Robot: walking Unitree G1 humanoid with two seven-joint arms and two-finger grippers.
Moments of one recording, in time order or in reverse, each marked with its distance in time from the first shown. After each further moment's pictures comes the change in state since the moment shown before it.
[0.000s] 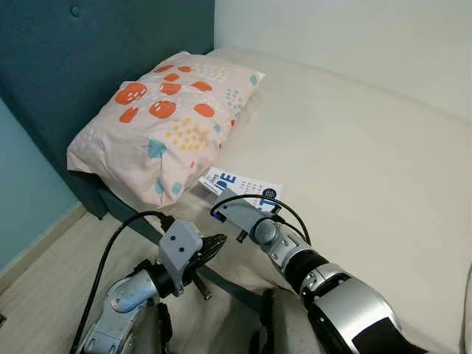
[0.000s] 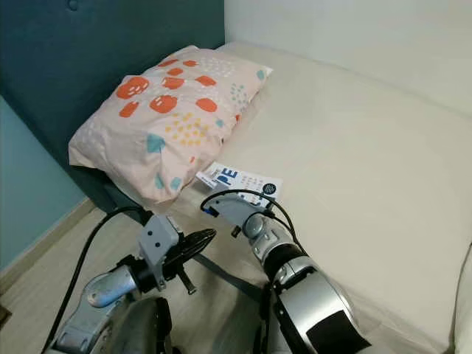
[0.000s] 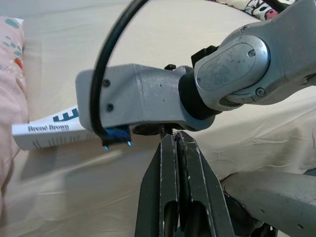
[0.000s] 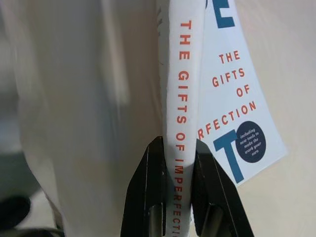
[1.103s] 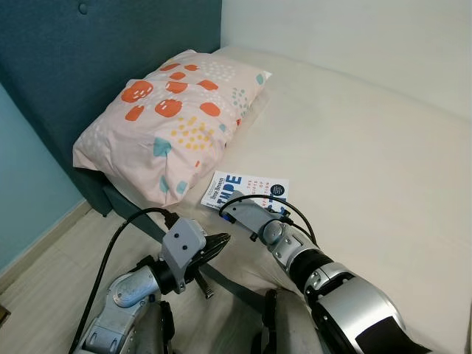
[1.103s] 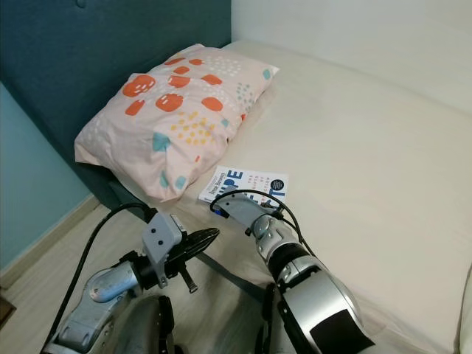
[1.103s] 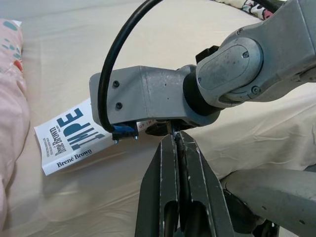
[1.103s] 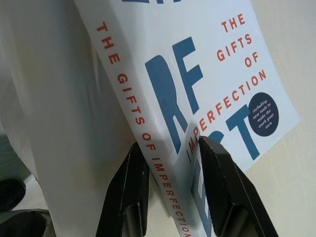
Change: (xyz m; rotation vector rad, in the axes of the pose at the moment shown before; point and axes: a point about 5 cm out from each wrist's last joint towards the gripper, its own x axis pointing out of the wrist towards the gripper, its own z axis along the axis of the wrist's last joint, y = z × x) left arm 0.003 0.002 0.002 0.019 -0.001 -0.035; right arm 0.000 -0.007 -0.014 0.052 0.088 -0.058
